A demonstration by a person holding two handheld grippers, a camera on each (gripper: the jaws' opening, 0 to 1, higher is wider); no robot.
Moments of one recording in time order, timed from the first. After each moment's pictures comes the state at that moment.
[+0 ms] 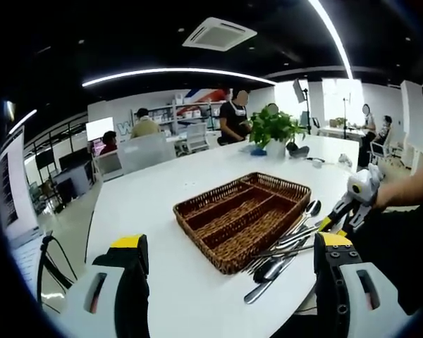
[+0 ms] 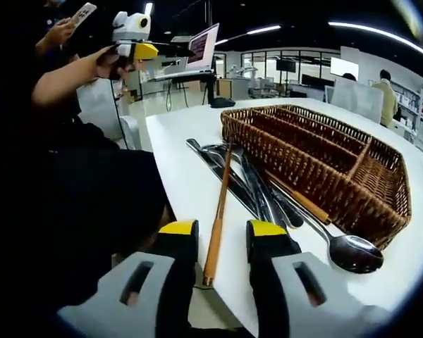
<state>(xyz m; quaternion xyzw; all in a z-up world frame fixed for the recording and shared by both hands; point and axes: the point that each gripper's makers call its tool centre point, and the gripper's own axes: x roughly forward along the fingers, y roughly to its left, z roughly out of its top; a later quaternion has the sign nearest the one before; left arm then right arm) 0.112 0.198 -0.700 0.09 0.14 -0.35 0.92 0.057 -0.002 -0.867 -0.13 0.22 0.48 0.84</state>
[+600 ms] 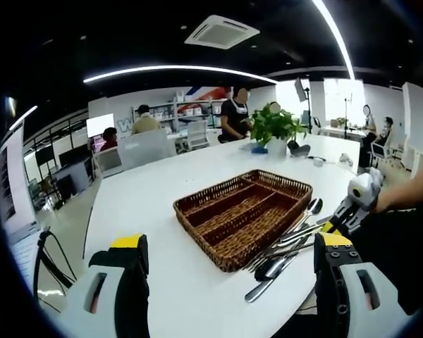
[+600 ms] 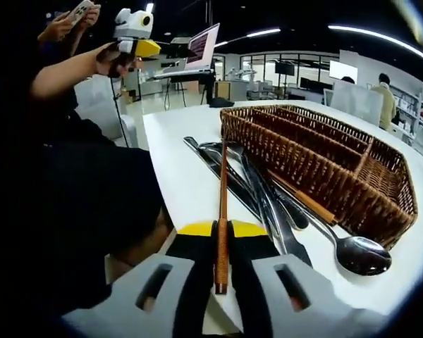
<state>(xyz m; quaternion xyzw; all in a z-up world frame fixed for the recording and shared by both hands) 0.115 0.200 -0.707 0.09 0.14 -0.34 0.92 0.059 0.003 -0.873 -0.15 0.21 0.47 0.84</state>
